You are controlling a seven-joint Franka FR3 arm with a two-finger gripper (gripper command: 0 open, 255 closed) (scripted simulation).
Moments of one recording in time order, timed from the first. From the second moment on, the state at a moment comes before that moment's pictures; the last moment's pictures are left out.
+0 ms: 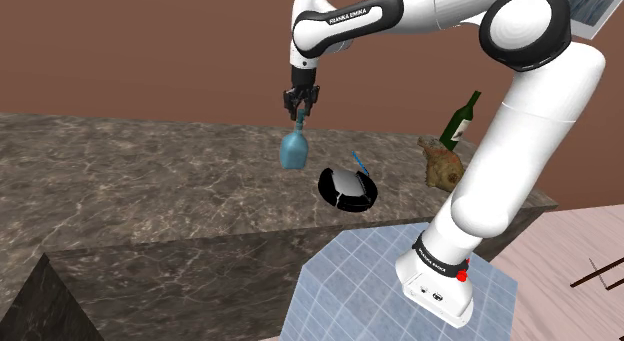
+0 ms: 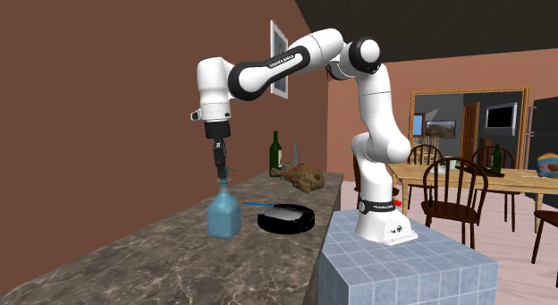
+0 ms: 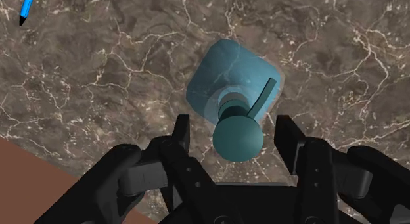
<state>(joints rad) 0.03 0.12 0.02 -1.93 -0.08 1.96 0.10</state>
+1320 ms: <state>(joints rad) 0.03 0.09 0.02 -1.83 -0.08 1.84 0.09</state>
